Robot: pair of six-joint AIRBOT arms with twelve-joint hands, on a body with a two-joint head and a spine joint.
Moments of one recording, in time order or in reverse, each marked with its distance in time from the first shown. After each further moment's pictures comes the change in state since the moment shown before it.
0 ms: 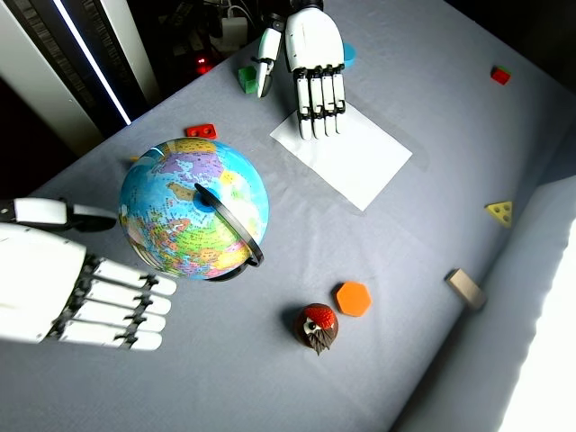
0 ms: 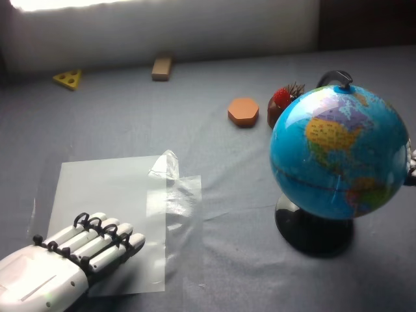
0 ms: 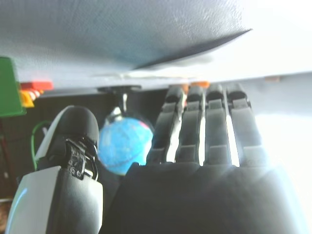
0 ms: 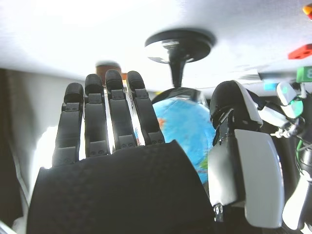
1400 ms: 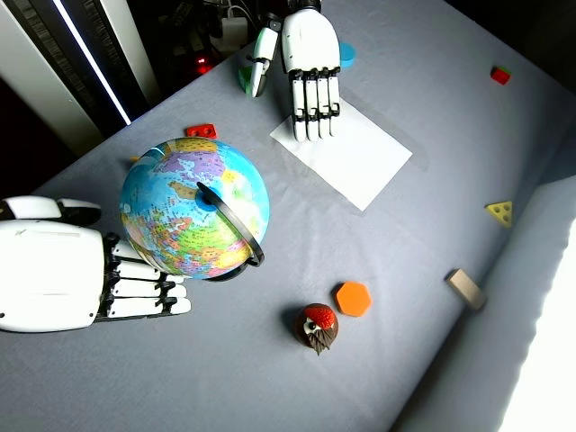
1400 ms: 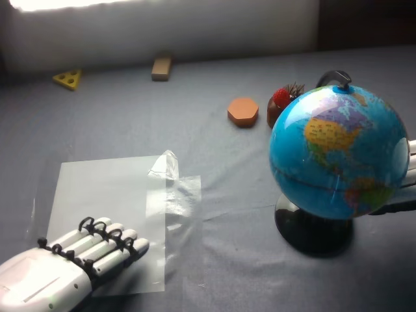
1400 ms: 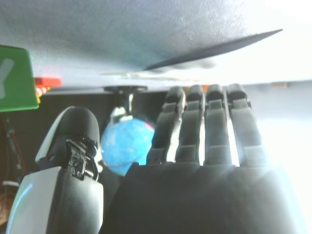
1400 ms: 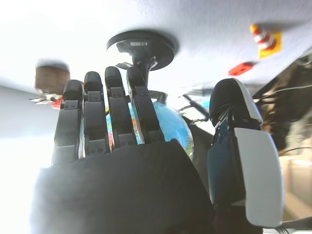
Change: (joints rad) left arm -0.011 0.018 -0.014 0.013 0.035 -0.022; right arm 0.322 -0.098 0.209 1.336 0.838 -1.722
